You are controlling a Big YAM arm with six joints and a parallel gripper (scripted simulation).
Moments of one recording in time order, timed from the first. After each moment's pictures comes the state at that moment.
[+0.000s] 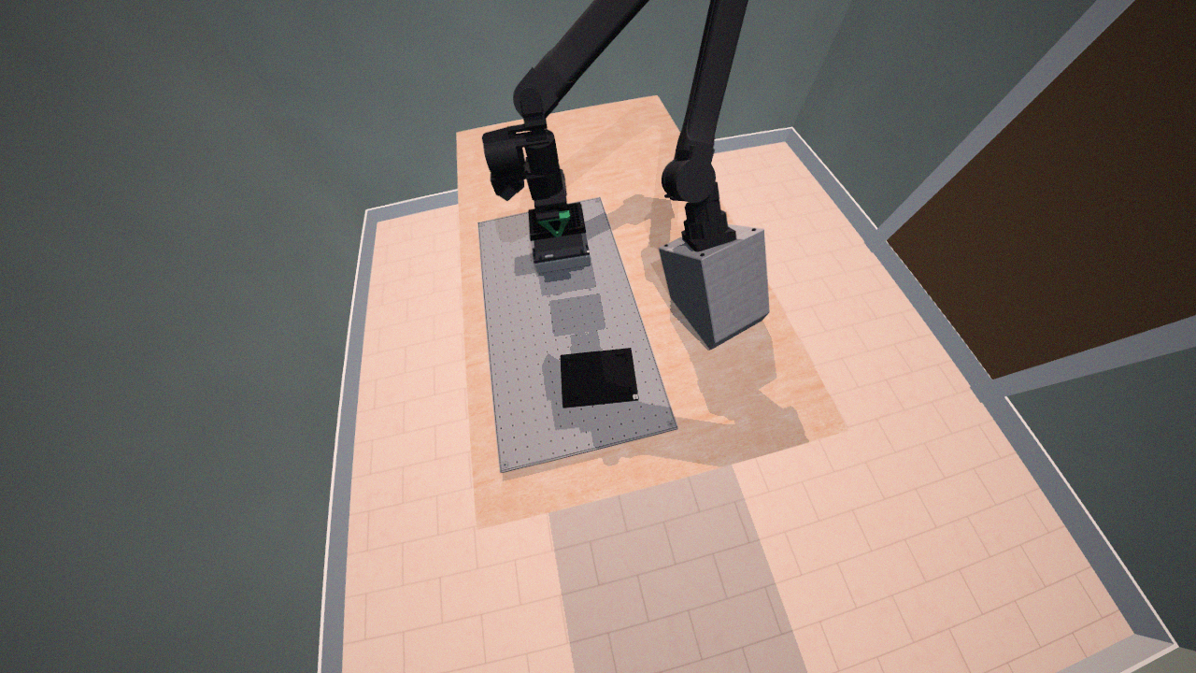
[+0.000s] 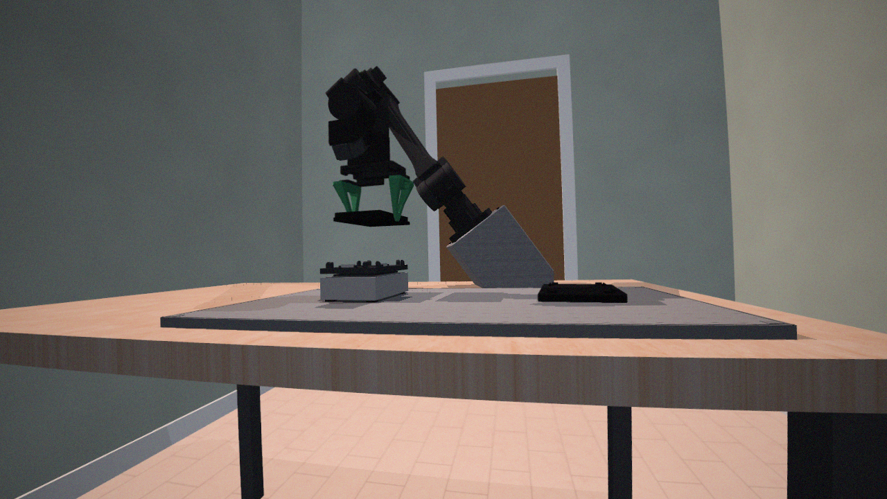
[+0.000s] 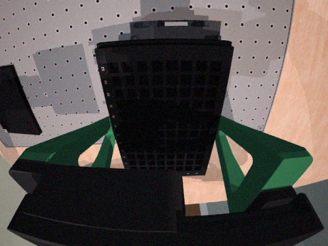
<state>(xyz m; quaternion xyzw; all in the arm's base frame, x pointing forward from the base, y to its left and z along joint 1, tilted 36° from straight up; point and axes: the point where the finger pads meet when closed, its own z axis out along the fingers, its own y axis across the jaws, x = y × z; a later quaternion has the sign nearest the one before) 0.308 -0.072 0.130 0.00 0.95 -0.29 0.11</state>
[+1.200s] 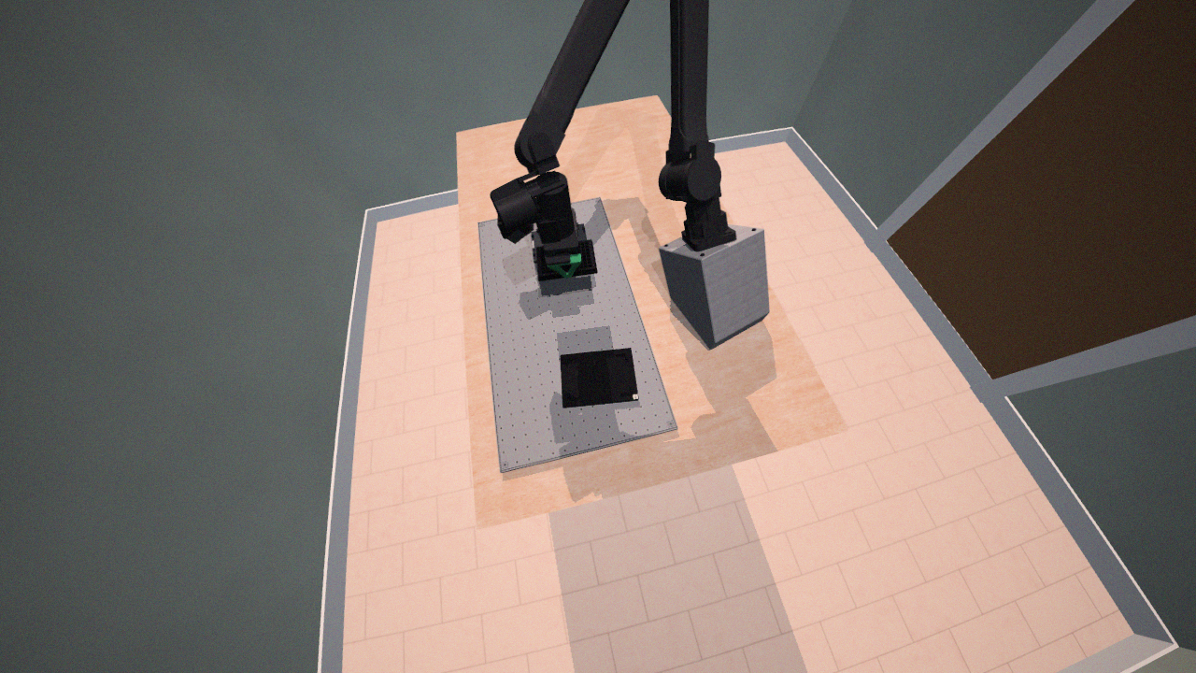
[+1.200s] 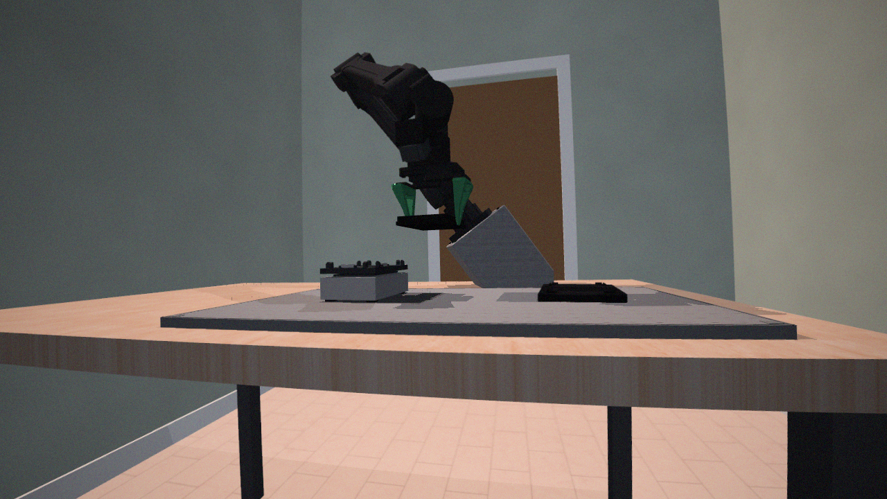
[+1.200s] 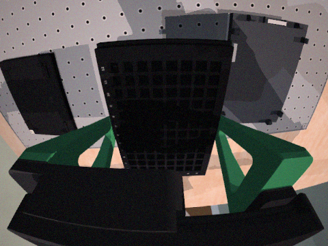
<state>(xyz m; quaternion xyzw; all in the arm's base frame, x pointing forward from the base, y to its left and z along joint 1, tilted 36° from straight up) 0.306 0.011 0.059 0.00 0.95 -0.29 0.11</state>
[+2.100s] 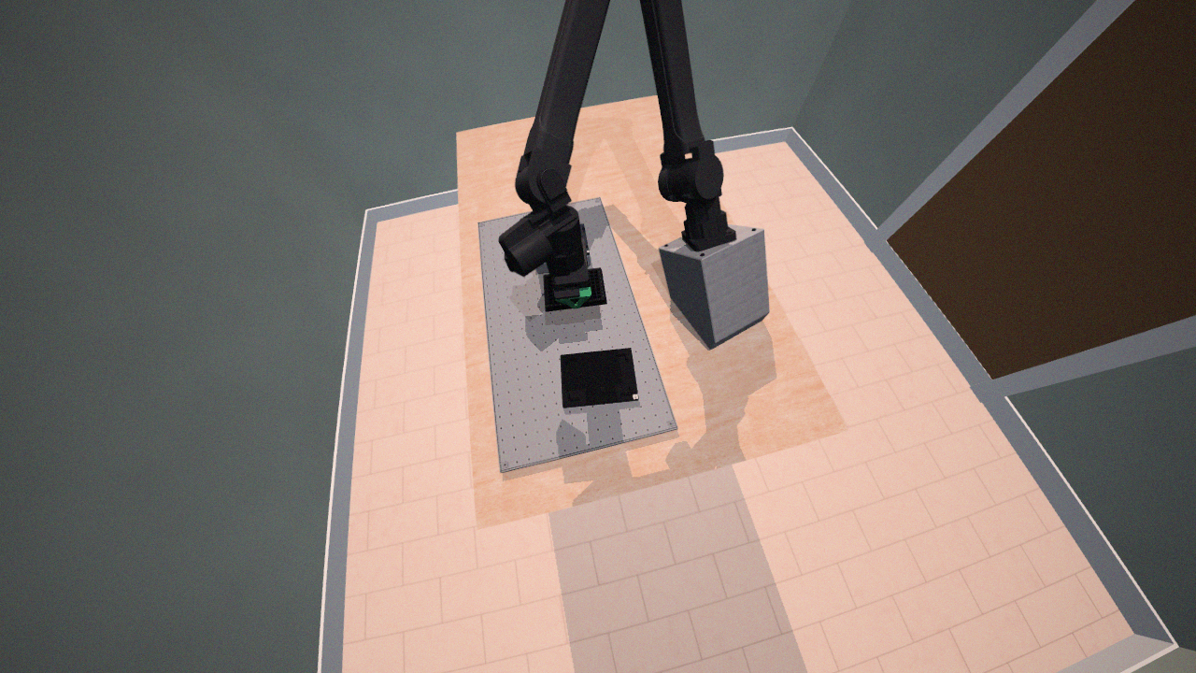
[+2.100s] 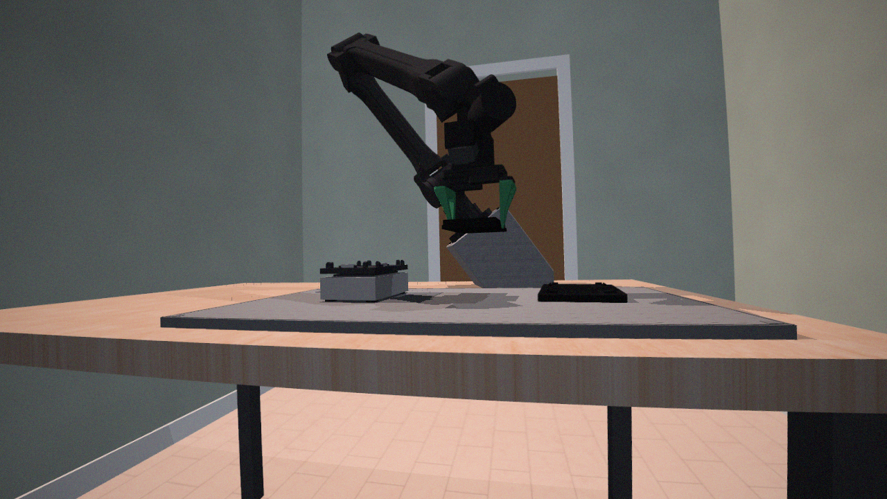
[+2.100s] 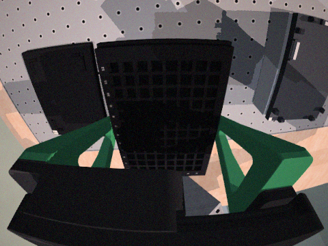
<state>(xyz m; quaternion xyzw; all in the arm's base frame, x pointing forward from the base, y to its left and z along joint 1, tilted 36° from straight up) 0.302 0.067 0.009 0.01 0.95 -0.29 0.12</state>
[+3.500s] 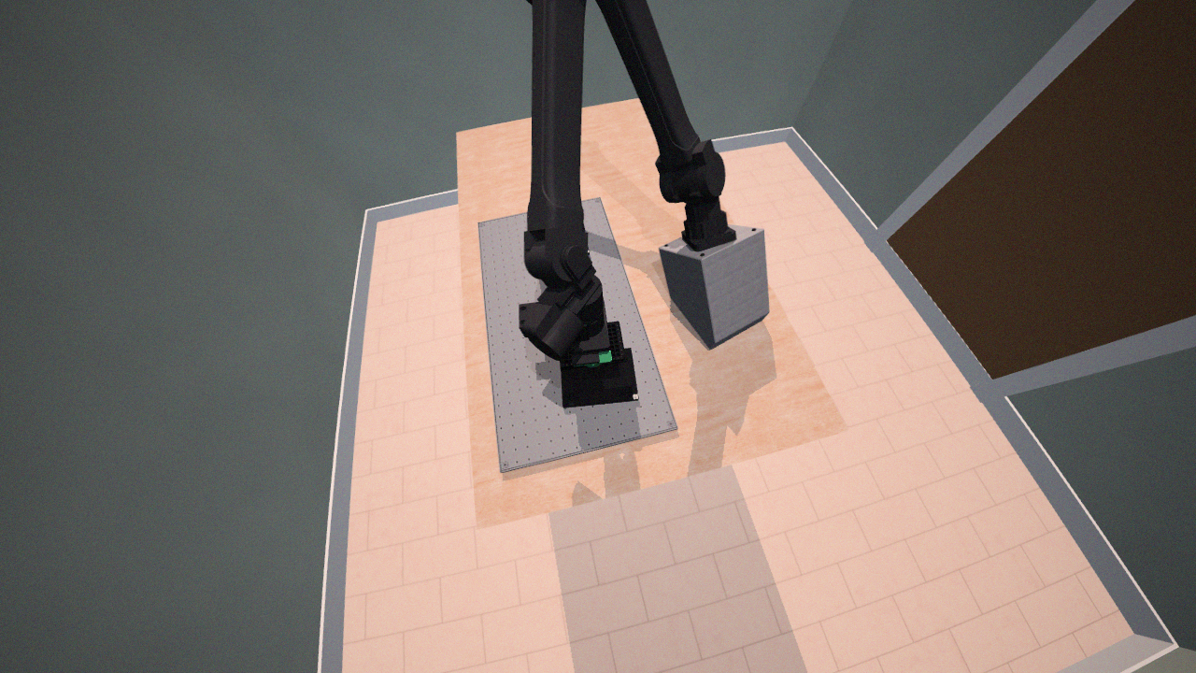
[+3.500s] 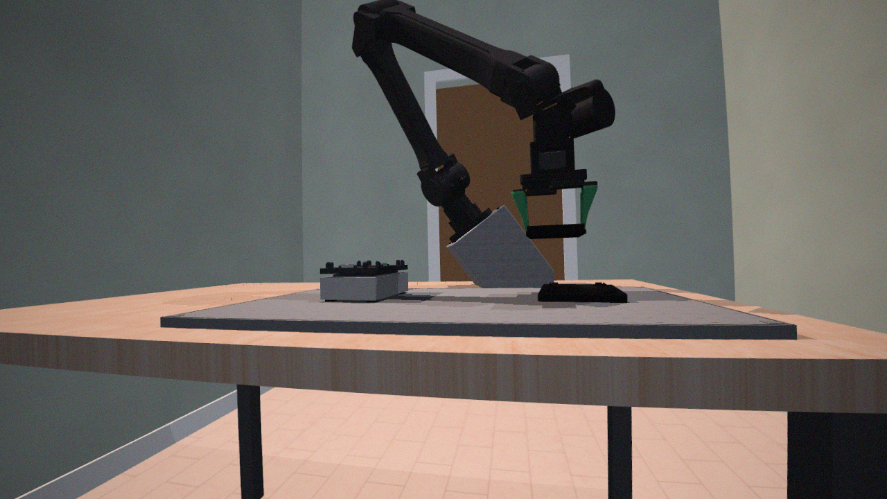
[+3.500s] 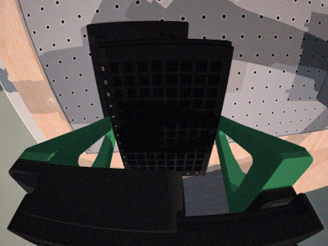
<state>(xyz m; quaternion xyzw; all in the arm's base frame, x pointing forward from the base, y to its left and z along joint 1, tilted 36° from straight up) 0.295 0.163 -0.076 0.01 0.95 -0.29 0.11</state>
